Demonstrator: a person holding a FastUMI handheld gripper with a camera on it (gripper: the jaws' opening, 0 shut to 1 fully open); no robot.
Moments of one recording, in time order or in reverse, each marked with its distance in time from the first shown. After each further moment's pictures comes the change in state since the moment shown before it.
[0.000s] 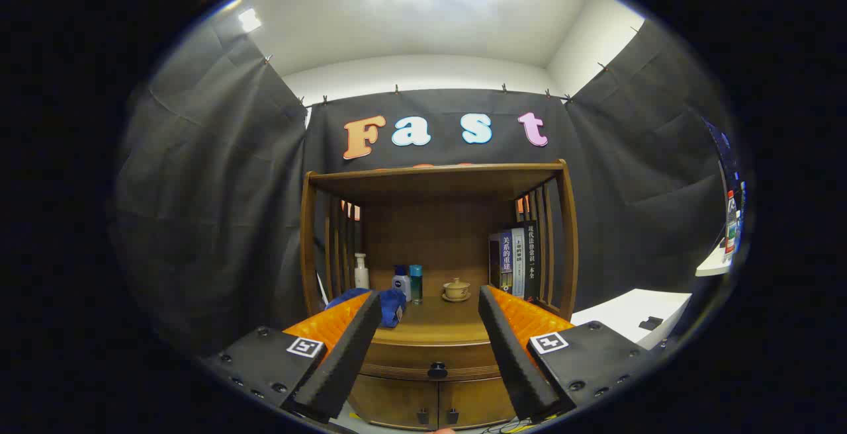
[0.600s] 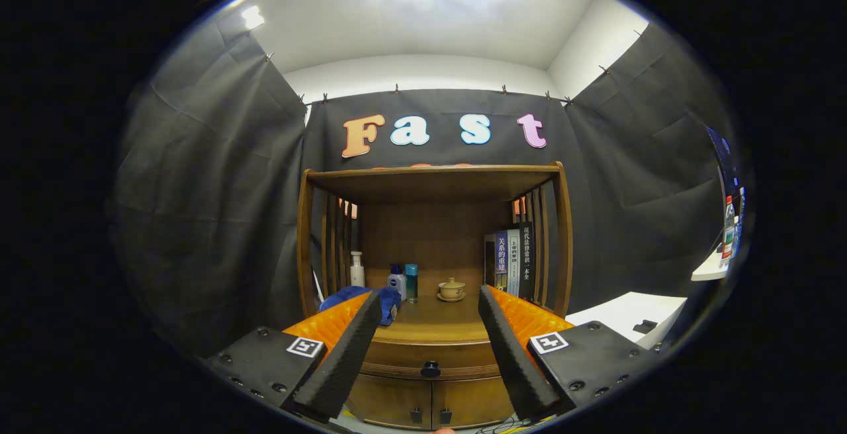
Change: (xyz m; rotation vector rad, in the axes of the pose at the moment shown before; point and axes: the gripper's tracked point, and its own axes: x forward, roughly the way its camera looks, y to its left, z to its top) arm -0.006 -0.009 0.000 -0.013 -0.003 -0.007
